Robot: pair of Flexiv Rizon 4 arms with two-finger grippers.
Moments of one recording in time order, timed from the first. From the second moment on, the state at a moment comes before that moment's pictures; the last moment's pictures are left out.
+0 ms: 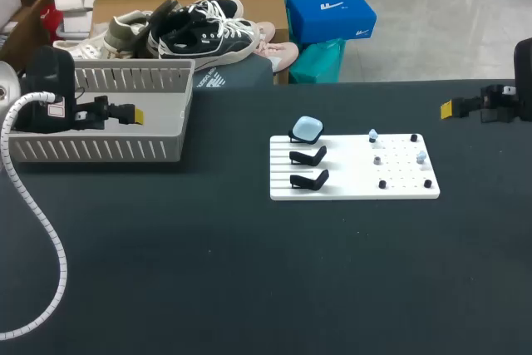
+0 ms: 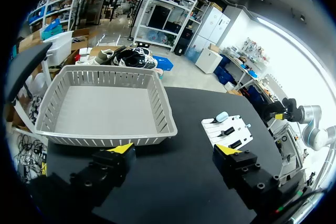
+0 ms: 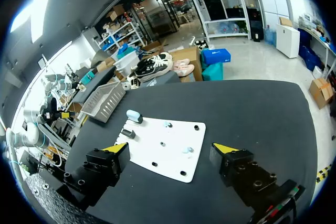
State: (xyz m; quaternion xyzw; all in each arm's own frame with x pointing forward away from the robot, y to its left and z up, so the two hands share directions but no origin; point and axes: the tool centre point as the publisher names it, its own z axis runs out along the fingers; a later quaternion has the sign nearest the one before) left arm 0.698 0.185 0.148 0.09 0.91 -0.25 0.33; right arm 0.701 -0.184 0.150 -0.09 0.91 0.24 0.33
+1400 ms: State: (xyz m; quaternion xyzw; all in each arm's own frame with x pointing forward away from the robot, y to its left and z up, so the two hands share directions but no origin) left arm 0.724 0.127 0.172 0.27 0.86 -0.24 0.36; right arm 0.701 -0.184 0.150 -0.09 0.91 0.24 0.33
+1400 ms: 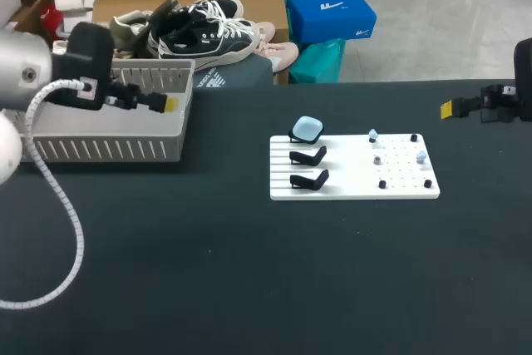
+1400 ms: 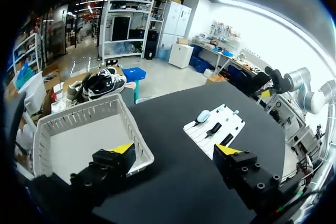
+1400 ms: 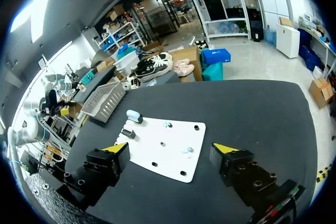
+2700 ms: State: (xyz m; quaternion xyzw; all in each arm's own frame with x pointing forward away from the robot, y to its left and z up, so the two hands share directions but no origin) left arm 0.785 -0.022 0.116 0.58 0.66 -0.31 0.36; right arm 0.701 -0.184 0.150 -0.09 0.91 0.24 0.33
